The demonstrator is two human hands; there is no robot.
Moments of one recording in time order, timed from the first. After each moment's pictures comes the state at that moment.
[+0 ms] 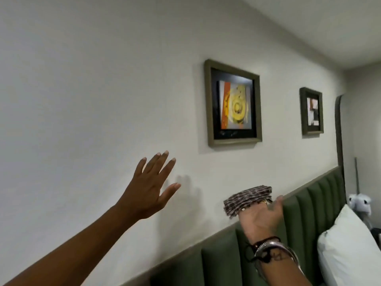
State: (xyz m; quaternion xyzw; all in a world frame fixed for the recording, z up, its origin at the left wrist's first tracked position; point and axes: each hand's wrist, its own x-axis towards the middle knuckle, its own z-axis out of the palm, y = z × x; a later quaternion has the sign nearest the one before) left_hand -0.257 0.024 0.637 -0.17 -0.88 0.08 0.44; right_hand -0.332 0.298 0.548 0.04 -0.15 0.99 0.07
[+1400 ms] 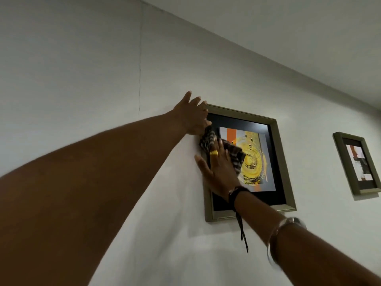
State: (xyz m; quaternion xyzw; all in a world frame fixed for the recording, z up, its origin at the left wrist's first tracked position) left_hand -0.448 0.181 0.975 -0.01 -0.77 0.47 0.43; right_hand -0.541 0.265 0.818 0.33 -0.71 0.36 0.51
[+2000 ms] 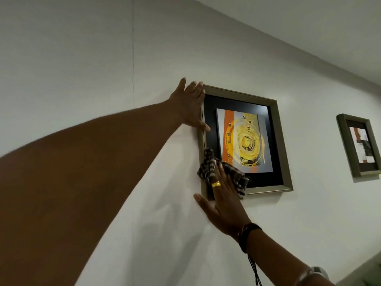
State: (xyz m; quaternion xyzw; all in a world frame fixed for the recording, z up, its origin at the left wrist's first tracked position) left_hand -0.468 0.176 0.962 0.03 -0.79 0.42 0.44; right_hand -0.543 0.276 0.696 0.38 -0.72 0.33 0.48
